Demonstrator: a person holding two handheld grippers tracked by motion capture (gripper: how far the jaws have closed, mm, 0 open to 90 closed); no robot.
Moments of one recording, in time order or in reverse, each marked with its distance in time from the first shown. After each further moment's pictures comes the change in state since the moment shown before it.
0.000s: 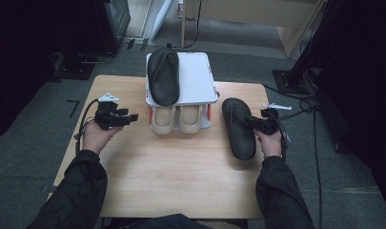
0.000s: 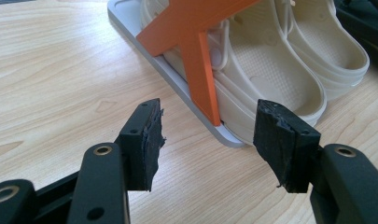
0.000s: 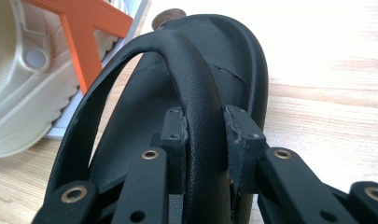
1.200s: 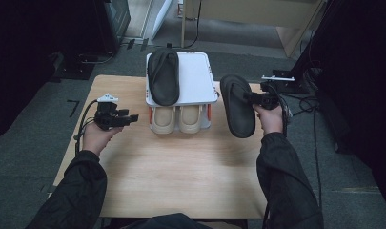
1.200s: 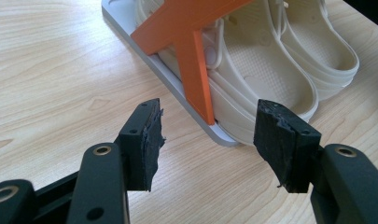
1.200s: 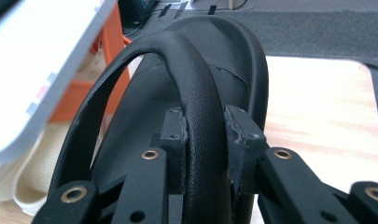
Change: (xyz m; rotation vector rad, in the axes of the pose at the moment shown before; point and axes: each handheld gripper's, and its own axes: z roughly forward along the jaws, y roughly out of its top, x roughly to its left) left arm 0.001 -0.002 -0.001 -0.003 -0.028 -0.014; right arm 0.040 0.088 -0.026 -0.038 -0.017 -0.024
